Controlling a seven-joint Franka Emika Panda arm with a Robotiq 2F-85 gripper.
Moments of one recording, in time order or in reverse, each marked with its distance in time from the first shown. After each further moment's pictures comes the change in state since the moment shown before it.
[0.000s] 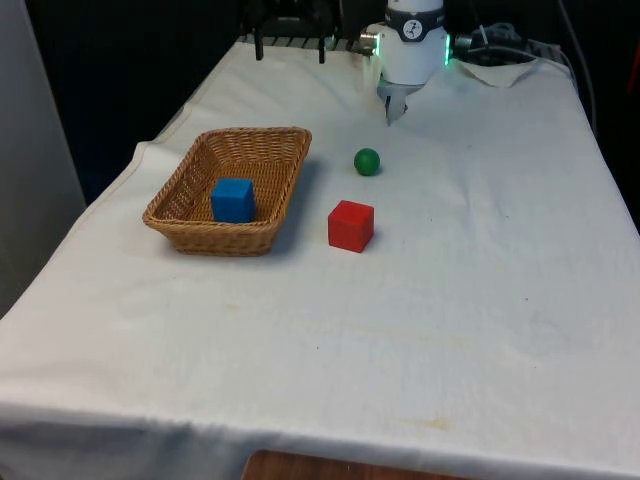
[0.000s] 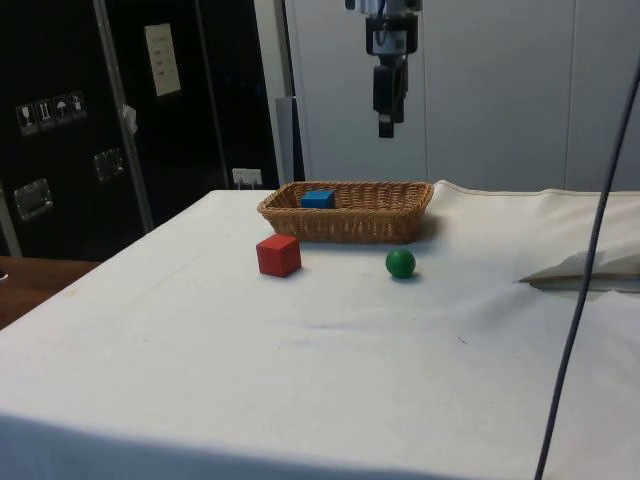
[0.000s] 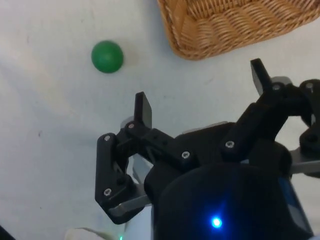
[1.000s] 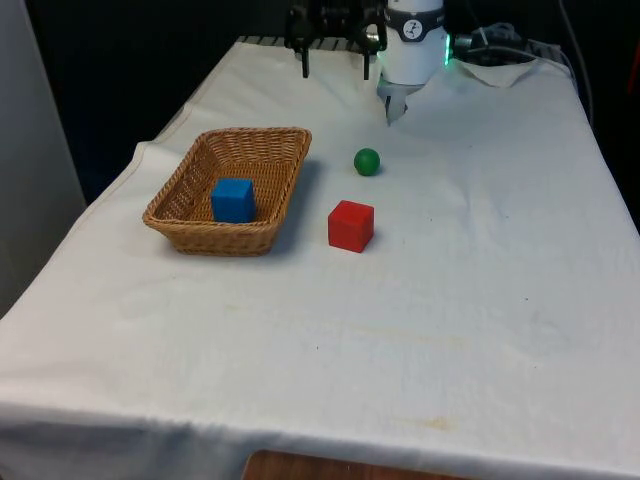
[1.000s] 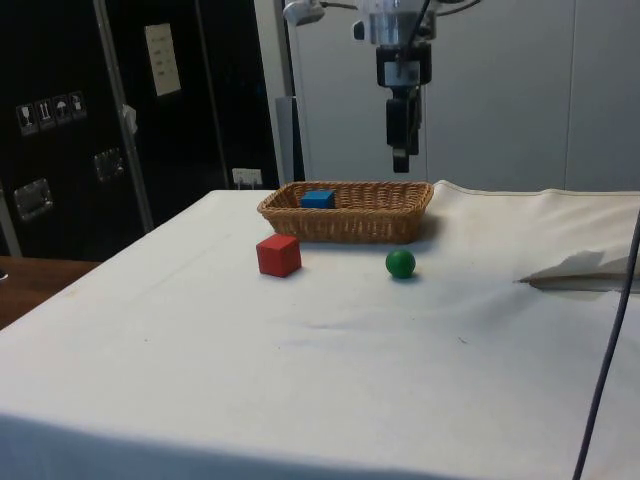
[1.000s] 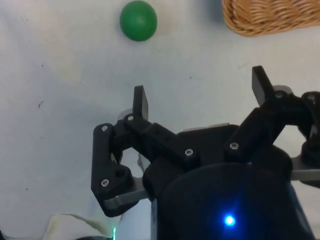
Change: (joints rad) arm 0.006 -0.034 0.089 -0.145 -0.031 0.062 0.139
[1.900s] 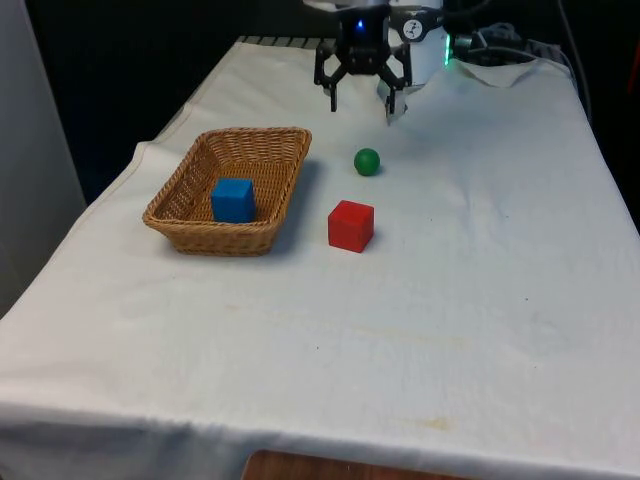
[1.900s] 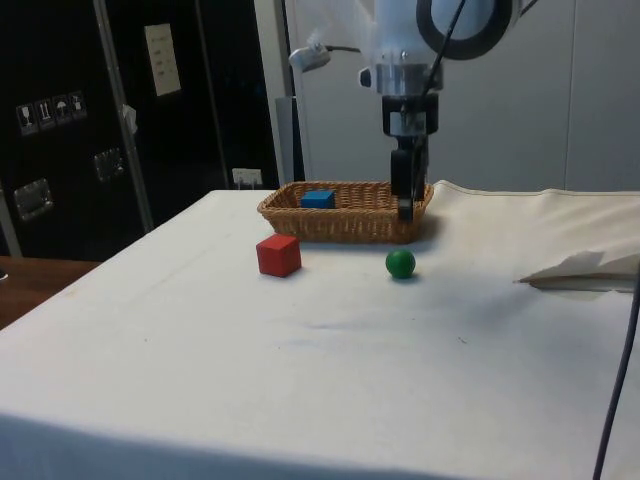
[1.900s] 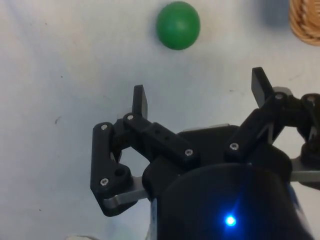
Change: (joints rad) arm 0.023 0.137 0.065 -0.097 0.132 0.221 0.012
